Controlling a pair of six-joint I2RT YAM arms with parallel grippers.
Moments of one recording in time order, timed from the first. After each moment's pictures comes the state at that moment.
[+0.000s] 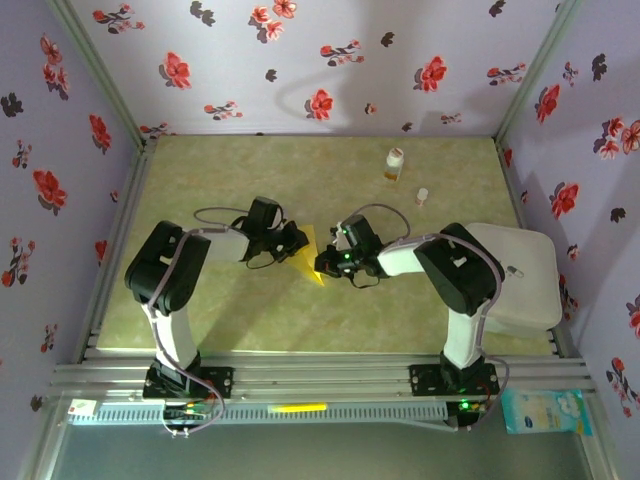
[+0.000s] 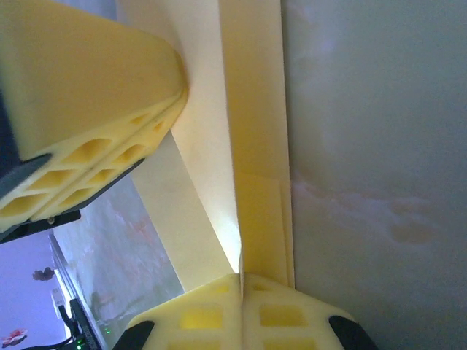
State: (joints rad) left arm -0.51 1.88 0.93 0.12 0.48 -1.02; right arm 0.66 1.89 0.84 0.22 -0.57 0.85
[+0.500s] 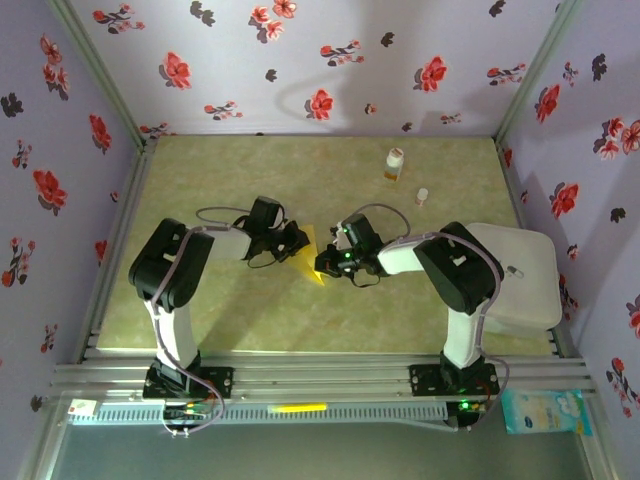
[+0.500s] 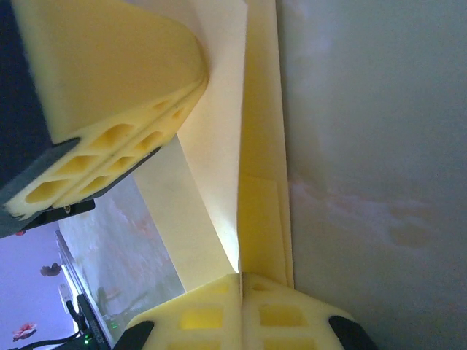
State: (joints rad) left arm -0.51 1.90 0.94 0.12 0.48 -1.01; right arm 0.65 1.90 0.85 0.21 -0.60 0.85
